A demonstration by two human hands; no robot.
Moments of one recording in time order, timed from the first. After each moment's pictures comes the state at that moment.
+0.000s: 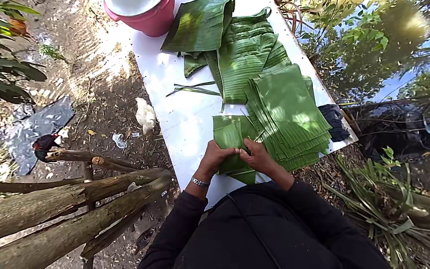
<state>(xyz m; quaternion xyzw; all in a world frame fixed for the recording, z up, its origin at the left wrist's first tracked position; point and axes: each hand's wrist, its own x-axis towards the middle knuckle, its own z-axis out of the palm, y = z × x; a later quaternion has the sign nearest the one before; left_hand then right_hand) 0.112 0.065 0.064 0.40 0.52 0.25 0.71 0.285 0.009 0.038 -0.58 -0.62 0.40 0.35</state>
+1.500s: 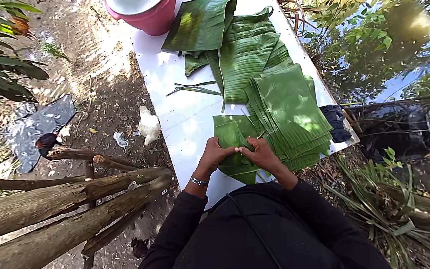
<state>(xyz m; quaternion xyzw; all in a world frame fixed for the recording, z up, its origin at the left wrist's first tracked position) 0.111 0.073 0.066 0.46 0.51 0.23 0.69 0.295 0.013 0.046 -0.60 -0.52 0.49 0.35</state>
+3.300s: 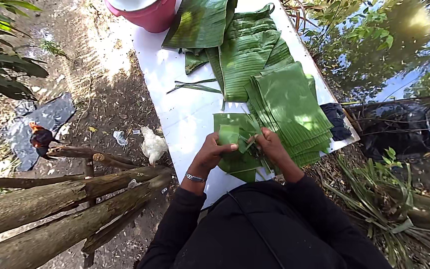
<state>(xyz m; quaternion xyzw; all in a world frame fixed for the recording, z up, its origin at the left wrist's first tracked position) 0.098 0.073 0.077 0.38 0.34 0.30 0.81 0.320 0.015 0.032 -0.63 -0.38 0.53 0.42</state>
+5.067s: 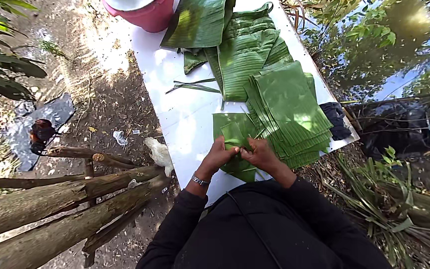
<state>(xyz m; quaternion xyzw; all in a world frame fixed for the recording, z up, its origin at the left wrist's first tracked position) 0.112 0.063 0.063 0.50 0.45 0.20 0.71 0.291 0.005 0.031 -0.59 -0.65 0.31 0.37</state>
